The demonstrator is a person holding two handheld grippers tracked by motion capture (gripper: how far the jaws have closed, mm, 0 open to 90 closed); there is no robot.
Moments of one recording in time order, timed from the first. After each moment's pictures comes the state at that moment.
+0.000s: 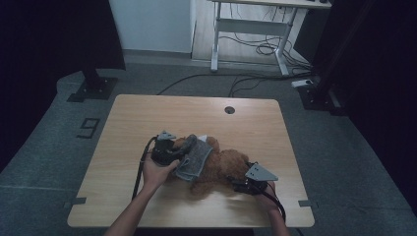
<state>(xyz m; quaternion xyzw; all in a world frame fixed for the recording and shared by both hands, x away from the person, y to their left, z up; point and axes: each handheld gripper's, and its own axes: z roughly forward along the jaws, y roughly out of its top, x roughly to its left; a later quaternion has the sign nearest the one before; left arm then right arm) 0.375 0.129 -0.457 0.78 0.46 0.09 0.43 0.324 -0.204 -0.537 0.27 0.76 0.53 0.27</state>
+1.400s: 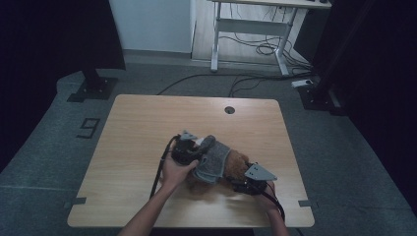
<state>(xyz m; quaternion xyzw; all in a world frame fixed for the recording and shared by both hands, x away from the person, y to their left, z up) 0.379 0.081 -0.457 0.79 0.43 0.09 0.43 0.324 -0.202 -0.537 0.28 0.76 0.52 0.27</state>
